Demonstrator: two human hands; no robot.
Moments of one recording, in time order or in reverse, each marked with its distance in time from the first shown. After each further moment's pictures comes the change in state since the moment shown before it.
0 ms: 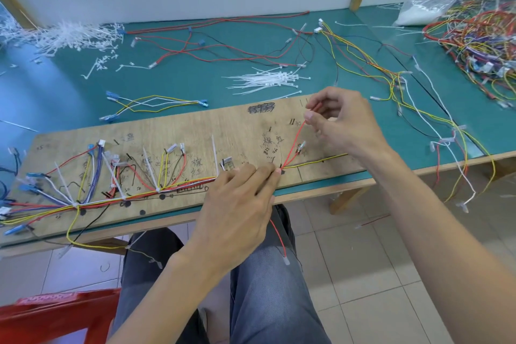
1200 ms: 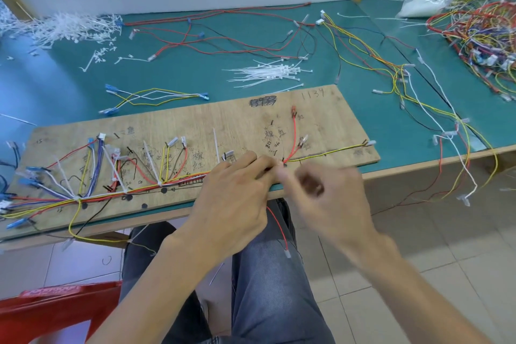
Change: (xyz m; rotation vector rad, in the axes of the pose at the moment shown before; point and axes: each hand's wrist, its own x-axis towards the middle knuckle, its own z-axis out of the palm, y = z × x) left_hand 0.011 -0.012 -0.012 -0.111 -0.118 0.014; right_hand -0.126 -0.008 0.050 -0.249 0.157 -0.162
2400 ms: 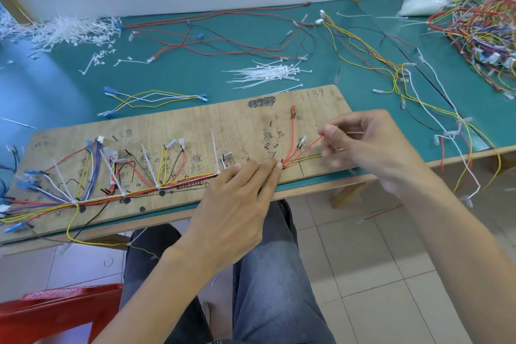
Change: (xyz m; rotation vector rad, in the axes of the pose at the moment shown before) left_hand -0.012 0.006 0.007 0.203 -0.044 0.078; right_hand 0.079 0.042 -0.053 0.496 -0.274 0.408
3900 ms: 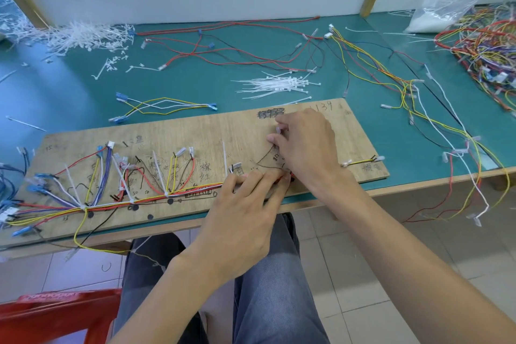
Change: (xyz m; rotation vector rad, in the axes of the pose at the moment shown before) left_hand 0.004 -0.003 0.018 -0.081 0.069 -0.033; right_hand 0.045 -0.024 0.104 -0.860 0.206 -0.267
